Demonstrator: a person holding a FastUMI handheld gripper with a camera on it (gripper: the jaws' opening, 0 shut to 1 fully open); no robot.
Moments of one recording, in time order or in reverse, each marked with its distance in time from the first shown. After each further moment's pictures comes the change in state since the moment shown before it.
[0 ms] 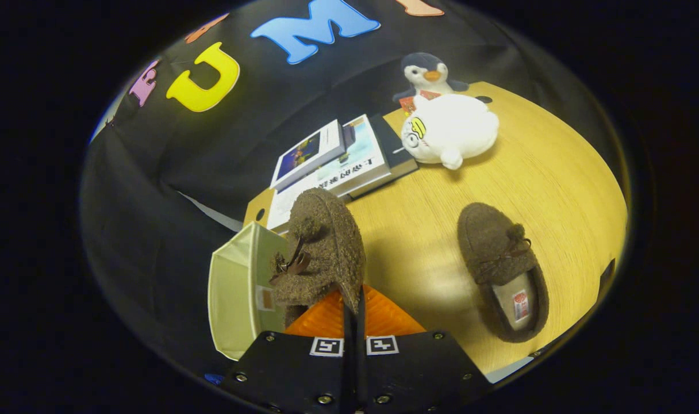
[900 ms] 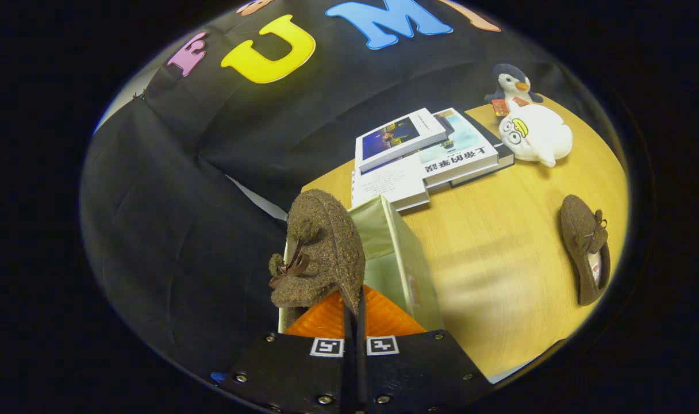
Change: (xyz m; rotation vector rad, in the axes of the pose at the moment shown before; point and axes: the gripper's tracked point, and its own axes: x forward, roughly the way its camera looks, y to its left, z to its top) arm 0.055 0.160 -0.075 -0.102 0.046 0.097
